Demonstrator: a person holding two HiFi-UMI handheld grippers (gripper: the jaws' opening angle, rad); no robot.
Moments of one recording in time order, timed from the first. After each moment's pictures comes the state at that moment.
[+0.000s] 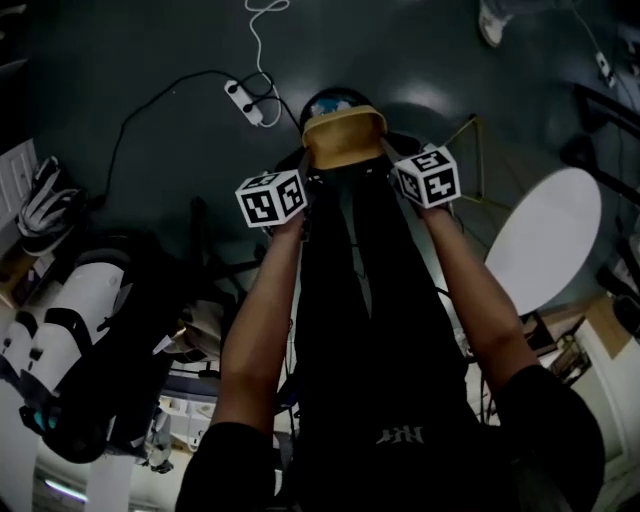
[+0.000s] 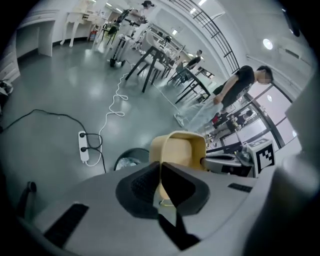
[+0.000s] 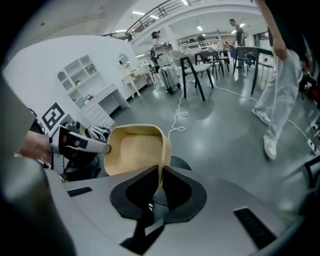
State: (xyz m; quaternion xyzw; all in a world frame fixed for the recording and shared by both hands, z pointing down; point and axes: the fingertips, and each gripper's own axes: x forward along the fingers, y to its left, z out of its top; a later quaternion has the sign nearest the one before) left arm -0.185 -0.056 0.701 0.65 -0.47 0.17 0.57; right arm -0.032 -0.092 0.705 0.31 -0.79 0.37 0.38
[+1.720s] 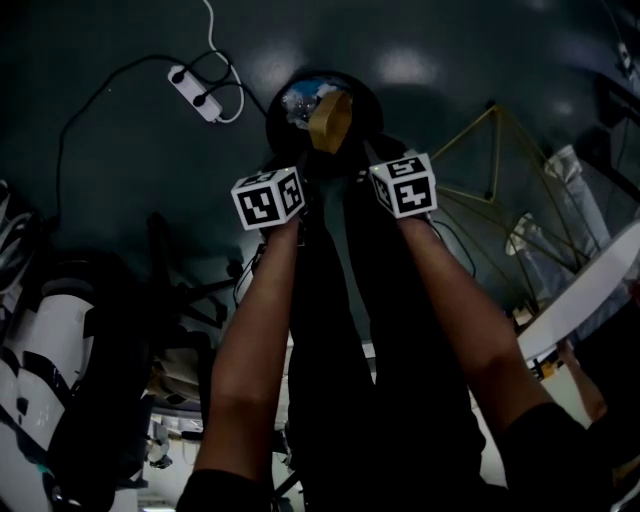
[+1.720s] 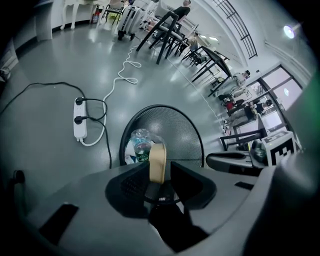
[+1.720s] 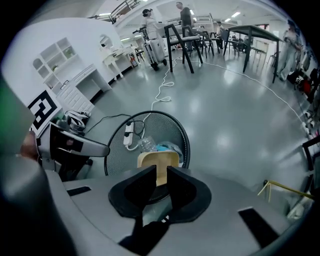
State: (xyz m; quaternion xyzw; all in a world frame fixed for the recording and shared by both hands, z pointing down) left arm -0.154 -0.024 0.926 0.60 -0.45 0.25 0.62; right arm -0.014 -0.056 0.920 0.35 -0.72 0.39 0.45
